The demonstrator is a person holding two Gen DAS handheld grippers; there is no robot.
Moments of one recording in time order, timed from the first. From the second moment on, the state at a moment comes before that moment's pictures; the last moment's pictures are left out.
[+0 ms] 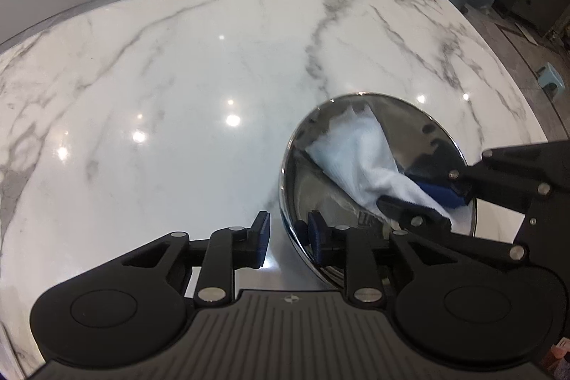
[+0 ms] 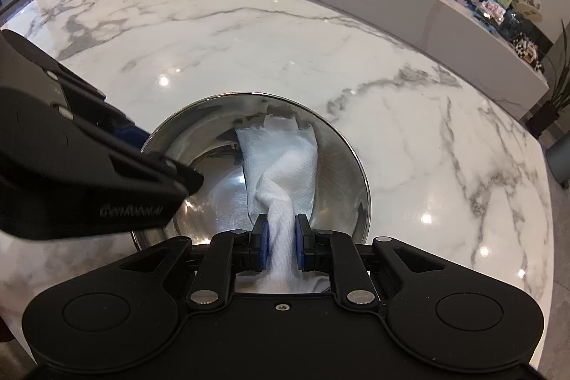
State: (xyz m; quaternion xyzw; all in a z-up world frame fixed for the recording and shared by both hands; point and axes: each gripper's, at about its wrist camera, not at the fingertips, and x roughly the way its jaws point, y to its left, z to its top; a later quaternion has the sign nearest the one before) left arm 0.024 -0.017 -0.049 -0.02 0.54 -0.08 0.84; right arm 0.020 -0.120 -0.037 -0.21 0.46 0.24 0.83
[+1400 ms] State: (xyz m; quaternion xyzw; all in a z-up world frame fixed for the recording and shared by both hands) left arm 0.019 -0.028 -0.035 0.07 0.47 -0.06 0.88; right arm 0.028 -0.131 -0.028 -0.09 0.52 0.32 0.79
